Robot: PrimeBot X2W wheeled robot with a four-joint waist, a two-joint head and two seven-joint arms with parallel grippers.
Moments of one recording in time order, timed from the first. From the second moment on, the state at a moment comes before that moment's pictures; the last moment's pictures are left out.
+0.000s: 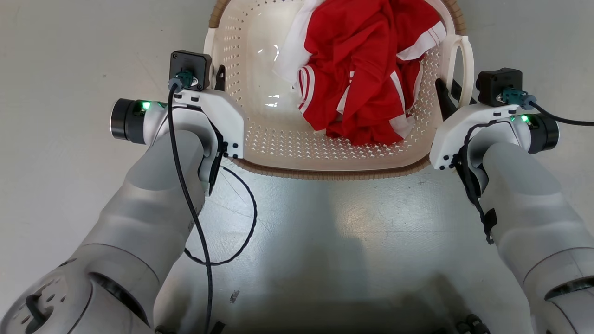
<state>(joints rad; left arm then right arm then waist) -1.13 0.05 -0.99 1.21 -0.89 0.12 -0.25 -1.04 -0.08 0.17 1.30 0.14 0.12 -0.23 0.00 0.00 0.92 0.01</state>
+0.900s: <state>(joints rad) -1.12 0.03 -0.94 1.22 -0.86 0.11 -0.25 -1.04 -0.07 0.12 1.30 0.12 0.12 -0.25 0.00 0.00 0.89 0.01</state>
